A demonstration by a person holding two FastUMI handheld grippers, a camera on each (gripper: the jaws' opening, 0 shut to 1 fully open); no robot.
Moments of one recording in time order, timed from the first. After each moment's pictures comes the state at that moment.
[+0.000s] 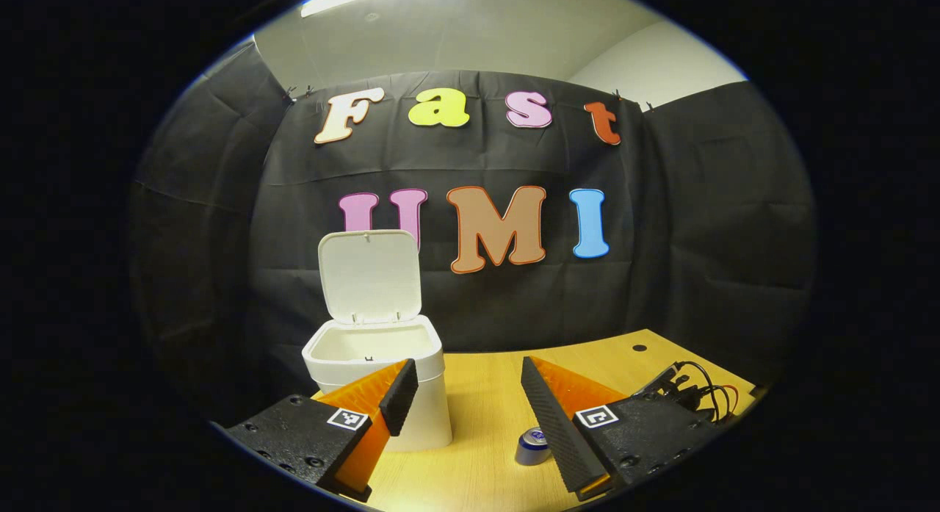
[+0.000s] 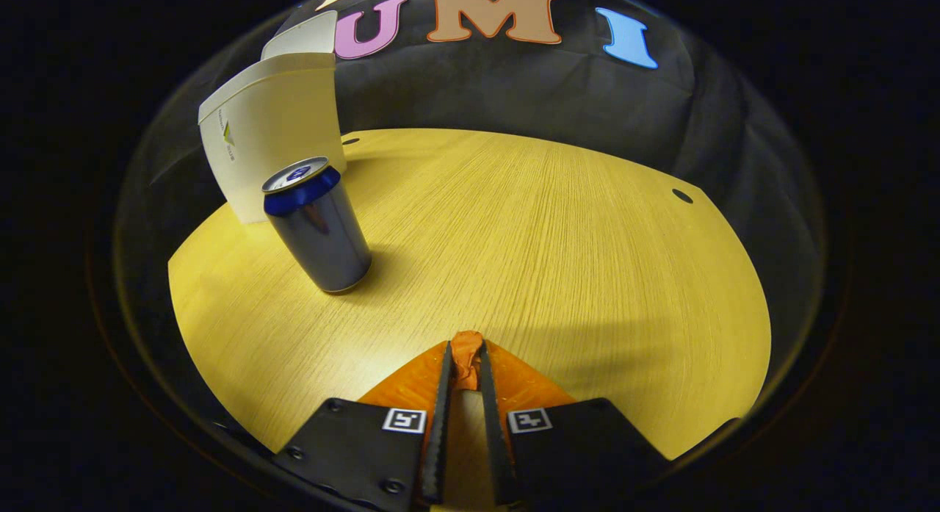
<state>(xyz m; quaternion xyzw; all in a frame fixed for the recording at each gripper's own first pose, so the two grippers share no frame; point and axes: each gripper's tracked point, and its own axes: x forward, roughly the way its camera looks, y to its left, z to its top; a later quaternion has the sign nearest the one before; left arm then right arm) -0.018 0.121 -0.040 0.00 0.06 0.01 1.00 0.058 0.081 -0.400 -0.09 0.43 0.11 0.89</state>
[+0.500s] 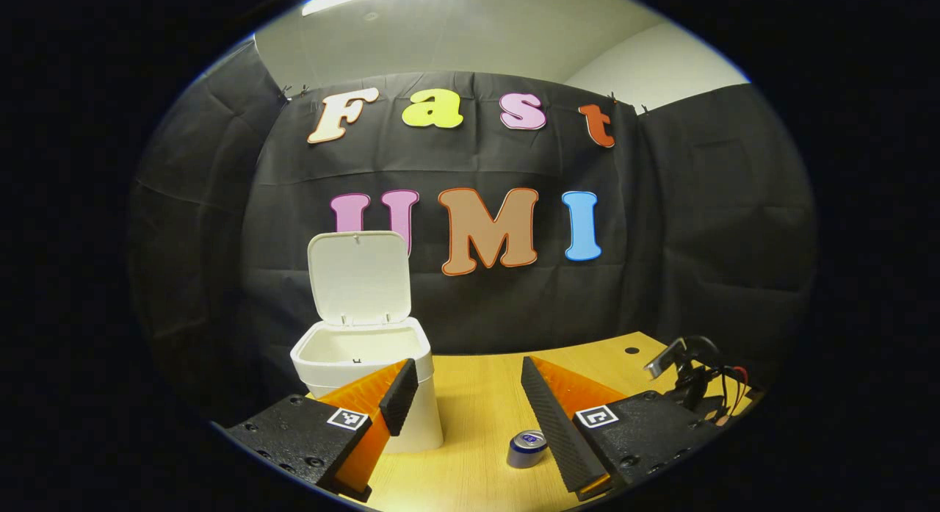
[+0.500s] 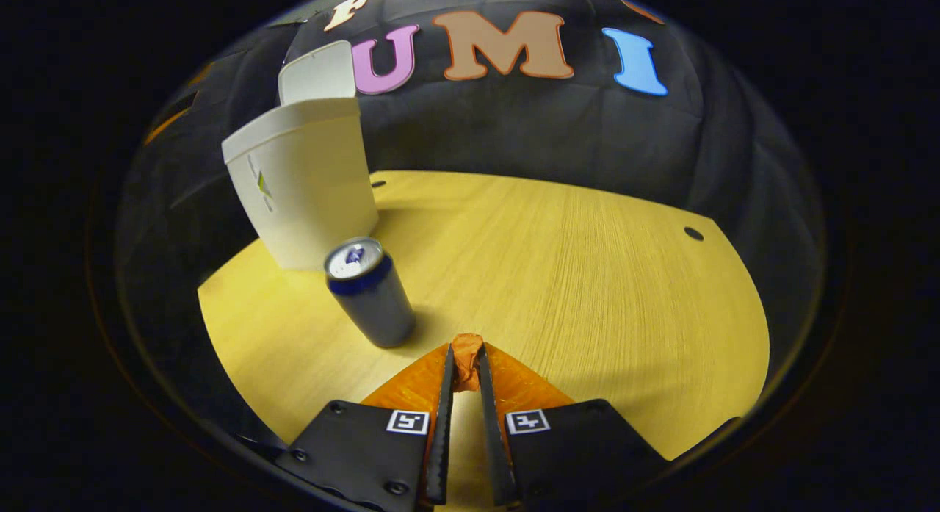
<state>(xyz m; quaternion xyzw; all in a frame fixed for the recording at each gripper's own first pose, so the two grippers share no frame) -0.015 0.111 -0.037 -0.01 0.06 -0.01 1.00 0.076 0.121 -0.312 -0.07 0.35 0.16 0.92</state>
